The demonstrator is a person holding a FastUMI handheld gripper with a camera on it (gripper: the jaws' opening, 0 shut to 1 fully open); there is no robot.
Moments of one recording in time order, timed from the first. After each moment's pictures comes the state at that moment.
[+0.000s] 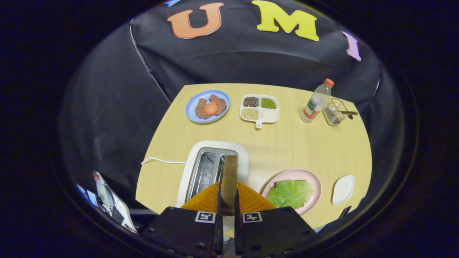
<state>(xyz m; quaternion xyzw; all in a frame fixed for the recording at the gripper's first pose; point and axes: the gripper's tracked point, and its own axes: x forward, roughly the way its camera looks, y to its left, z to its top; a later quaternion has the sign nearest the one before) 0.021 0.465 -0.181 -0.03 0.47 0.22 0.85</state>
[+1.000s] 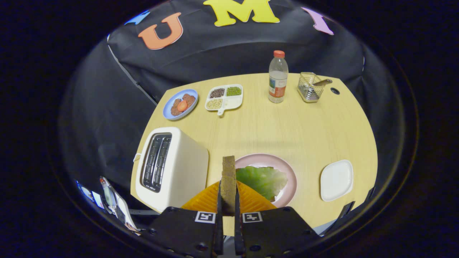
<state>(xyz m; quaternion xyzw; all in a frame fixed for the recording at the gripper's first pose) 0.039 0.322 -0.255 0.04 0.50 0.20 0.84</state>
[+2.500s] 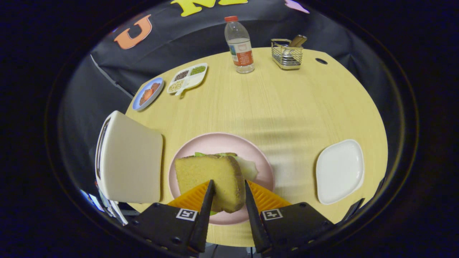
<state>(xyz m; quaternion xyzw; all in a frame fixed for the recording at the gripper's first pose) 0.065 0.252 -0.360 0.05 0.54 0.17 0.82</state>
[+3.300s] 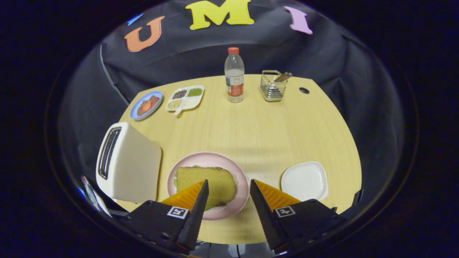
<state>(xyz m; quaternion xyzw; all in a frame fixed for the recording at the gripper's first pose) 0.065 0.218 -0.261 0.00 0.44 0.12 0.89</state>
